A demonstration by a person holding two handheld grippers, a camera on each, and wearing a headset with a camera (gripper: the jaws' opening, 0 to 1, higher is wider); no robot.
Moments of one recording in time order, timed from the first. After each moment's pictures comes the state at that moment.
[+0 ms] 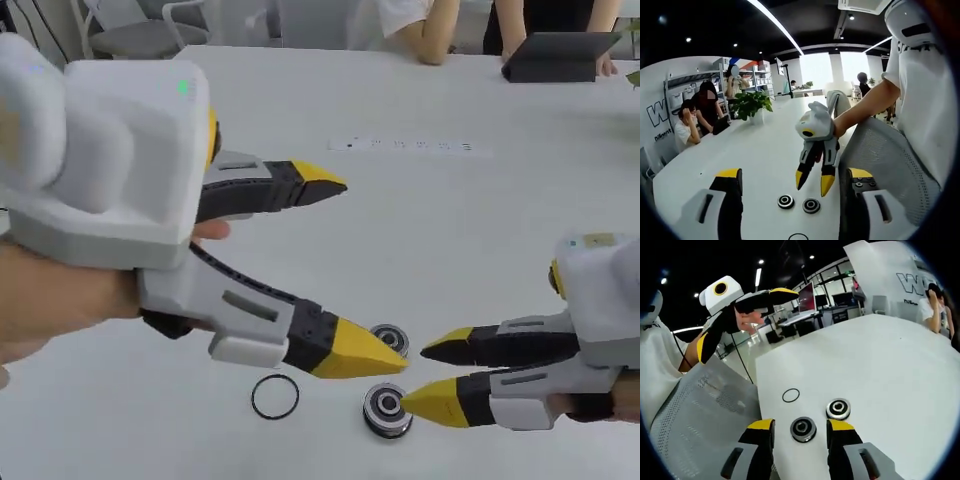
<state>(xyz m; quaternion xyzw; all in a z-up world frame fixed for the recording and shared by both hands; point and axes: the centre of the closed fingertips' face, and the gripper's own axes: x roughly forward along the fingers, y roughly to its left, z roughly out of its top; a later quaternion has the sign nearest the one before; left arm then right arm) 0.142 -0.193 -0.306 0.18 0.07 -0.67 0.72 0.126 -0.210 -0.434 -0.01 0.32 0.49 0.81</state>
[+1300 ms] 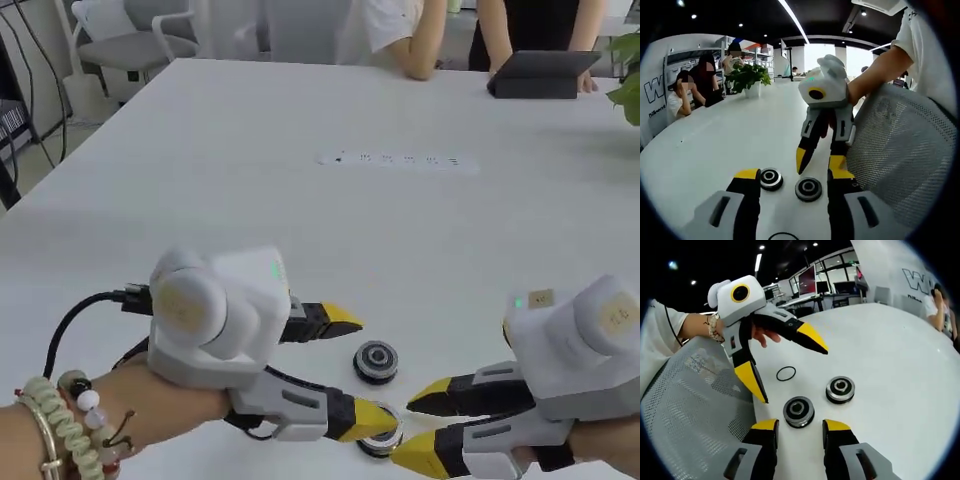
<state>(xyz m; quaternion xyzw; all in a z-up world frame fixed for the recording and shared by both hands) 0.148 -0.208 -0.421 0.17 0.15 -0.66 0.72 0.119 -0.215 -0.473 -0.06 0.37 0.48 0.79</state>
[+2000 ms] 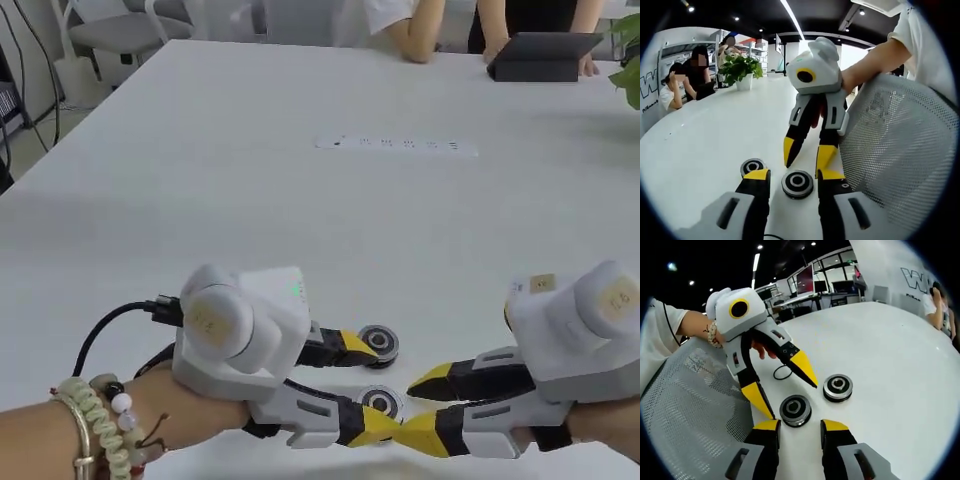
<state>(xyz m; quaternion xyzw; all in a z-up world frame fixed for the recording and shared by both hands) 0.132 -0.217 -0.450 0.17 0.18 -0.68 0.69 0.122 -0.218 -0.477 -0.06 0.37 0.48 0.80</state>
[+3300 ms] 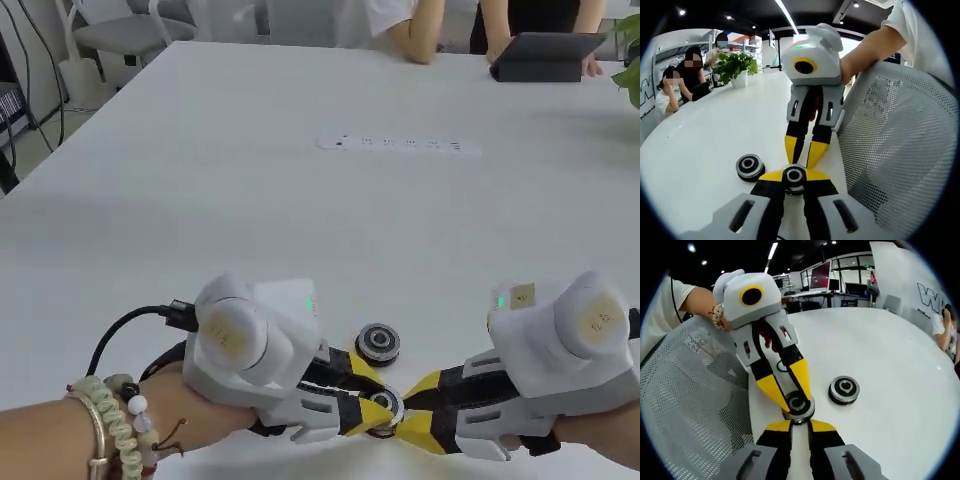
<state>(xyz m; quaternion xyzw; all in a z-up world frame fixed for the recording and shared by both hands) 0.126 -0.214 -0.461 0.20 0.18 -0.69 0.68 0.119 -0.215 -0.485 -0.14 0.35 0.49 0.78</state>
